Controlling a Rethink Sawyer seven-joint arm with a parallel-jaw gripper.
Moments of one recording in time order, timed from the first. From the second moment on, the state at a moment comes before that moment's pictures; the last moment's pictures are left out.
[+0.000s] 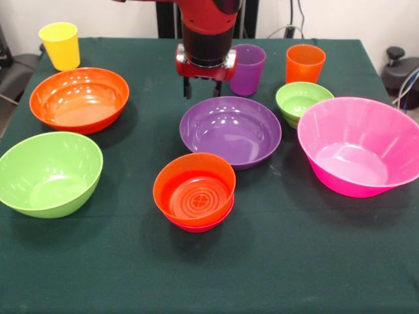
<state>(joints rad) -0.41 -0.46 0.16 1.63 -0.40 0.64 1.91</state>
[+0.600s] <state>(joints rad) -0.44 -0.49 0.20 1.61 -0.40 0.67 1.91</state>
